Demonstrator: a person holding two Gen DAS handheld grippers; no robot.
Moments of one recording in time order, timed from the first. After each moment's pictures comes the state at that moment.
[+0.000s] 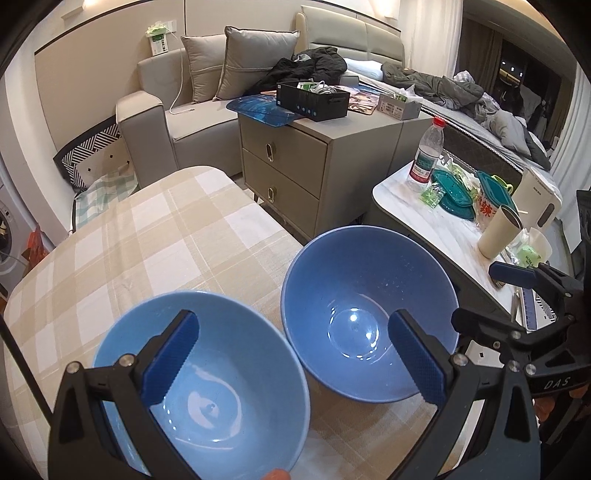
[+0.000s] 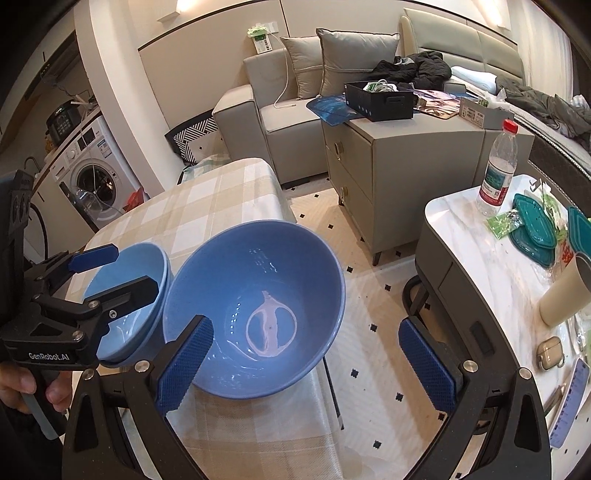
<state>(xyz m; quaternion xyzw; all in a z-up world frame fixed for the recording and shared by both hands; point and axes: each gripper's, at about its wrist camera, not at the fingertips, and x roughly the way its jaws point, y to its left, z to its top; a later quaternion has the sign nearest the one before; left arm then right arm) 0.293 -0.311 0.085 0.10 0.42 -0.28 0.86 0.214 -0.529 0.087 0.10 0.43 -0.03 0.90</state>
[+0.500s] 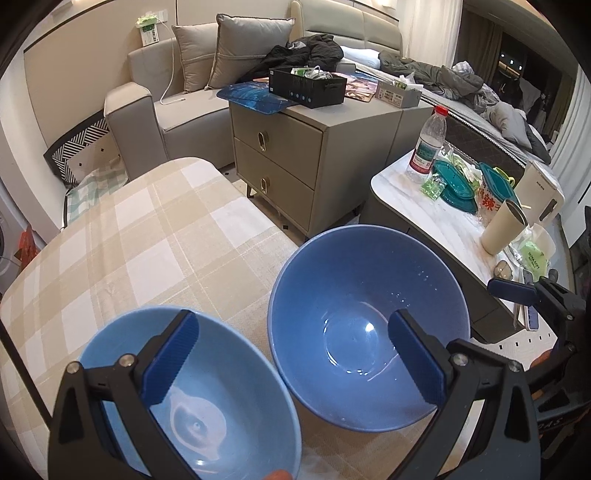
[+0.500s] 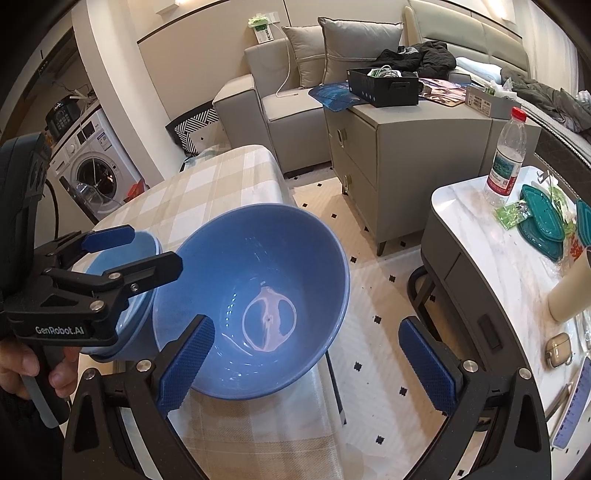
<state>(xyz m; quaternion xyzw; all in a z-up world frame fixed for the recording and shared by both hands) 0.314 -0.333 0.067 0.11 0.44 -0.28 0.84 0.221 -0.528 0.069 0.10 0.45 -0.02 0.89</state>
